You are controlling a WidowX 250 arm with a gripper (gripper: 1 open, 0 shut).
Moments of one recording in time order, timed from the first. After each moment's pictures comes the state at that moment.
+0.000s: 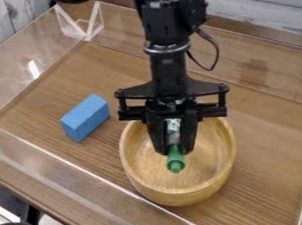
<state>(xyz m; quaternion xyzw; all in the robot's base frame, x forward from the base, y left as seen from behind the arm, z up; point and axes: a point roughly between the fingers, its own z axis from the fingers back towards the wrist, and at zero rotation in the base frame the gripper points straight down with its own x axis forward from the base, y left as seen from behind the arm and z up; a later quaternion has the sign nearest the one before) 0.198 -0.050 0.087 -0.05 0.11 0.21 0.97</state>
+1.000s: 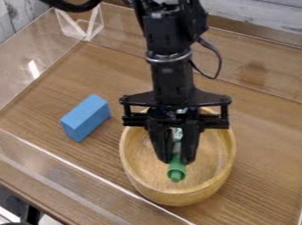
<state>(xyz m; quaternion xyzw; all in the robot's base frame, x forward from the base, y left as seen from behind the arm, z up) 0.194 -0.055 0.081 -0.08 0.12 0.14 0.98</state>
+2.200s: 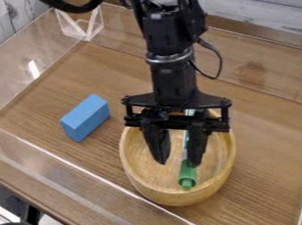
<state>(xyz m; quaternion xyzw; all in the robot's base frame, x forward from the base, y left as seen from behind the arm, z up) 0.191 -0.054 0.082 -0.09 0.14 0.11 0.98</state>
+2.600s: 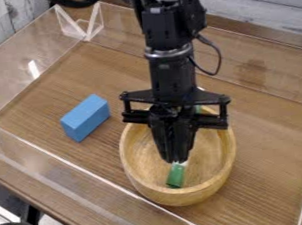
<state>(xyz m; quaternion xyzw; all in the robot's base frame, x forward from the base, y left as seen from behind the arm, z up) 0.189 -0.052 0.086 -0.09 0.15 0.10 0.98</state>
